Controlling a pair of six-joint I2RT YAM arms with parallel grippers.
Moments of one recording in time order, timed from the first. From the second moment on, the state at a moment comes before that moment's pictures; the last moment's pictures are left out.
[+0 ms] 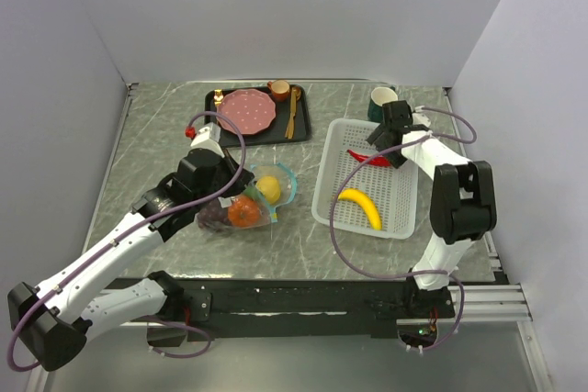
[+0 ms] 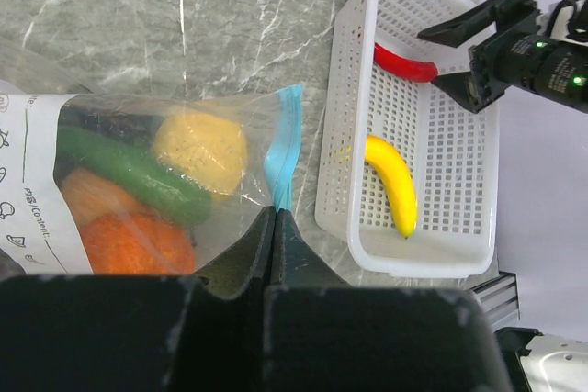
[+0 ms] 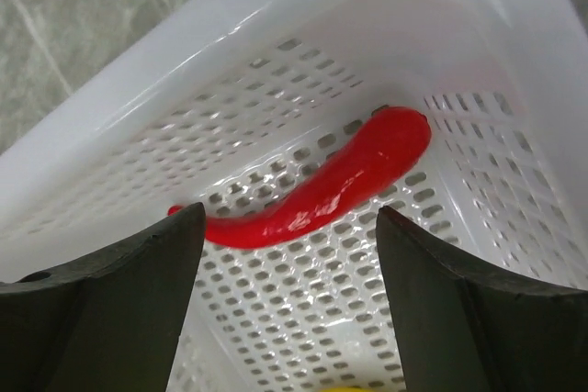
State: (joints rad) left arm -0.67 0.96 0.88 -0.39 -0.17 -0.83; right arm 0.12 1.76 1.21 -0.43 0.28 0.88
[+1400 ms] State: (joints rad) left arm -0.67 0.96 0.88 -0.39 -0.17 -0.83; right arm 0.13 1.76 1.10 -0.35 0.27 0.81
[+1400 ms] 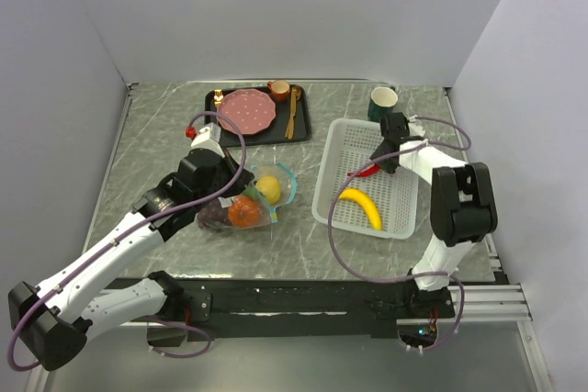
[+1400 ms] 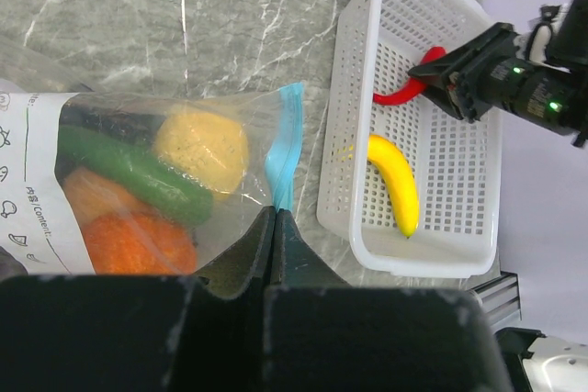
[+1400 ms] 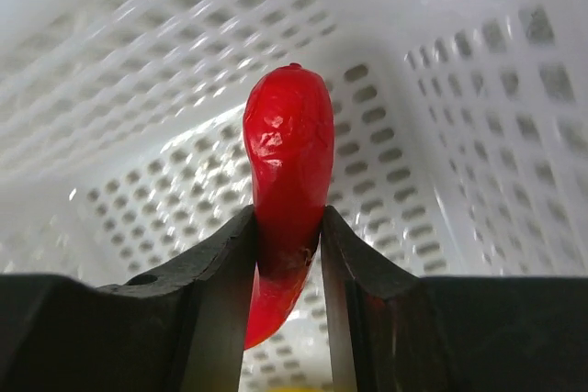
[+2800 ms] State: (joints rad) left arm -0.67 0.99 0.88 -0.38 -0.15 -0.83; right arm 0.79 1.40 0.91 -0.01 0.28 0.77
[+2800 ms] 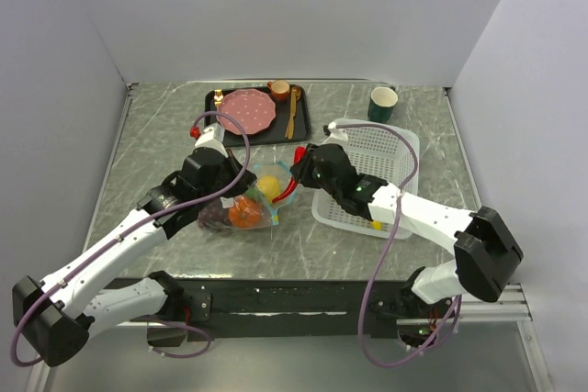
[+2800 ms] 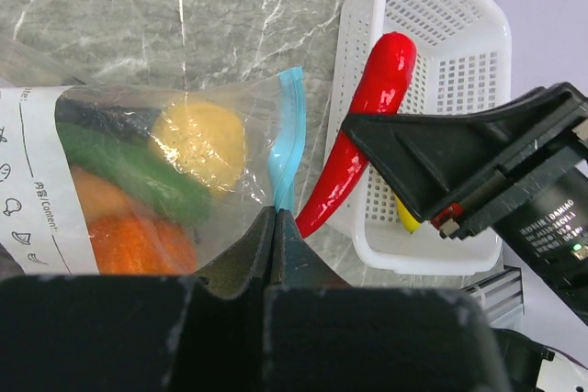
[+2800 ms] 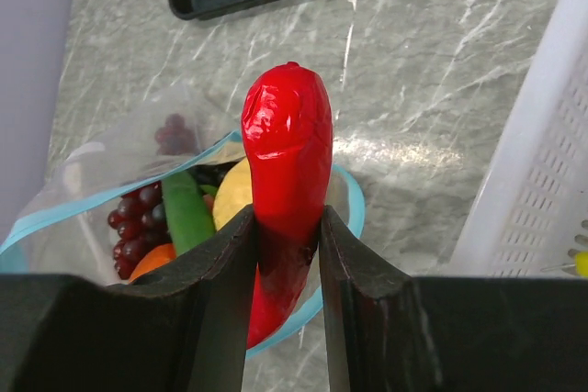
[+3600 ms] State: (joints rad) left arm -0.67 0.98 0.88 -0.38 -0.16 -0.83; right arm 0.94 1.45 0.91 0.00 0.24 0.77
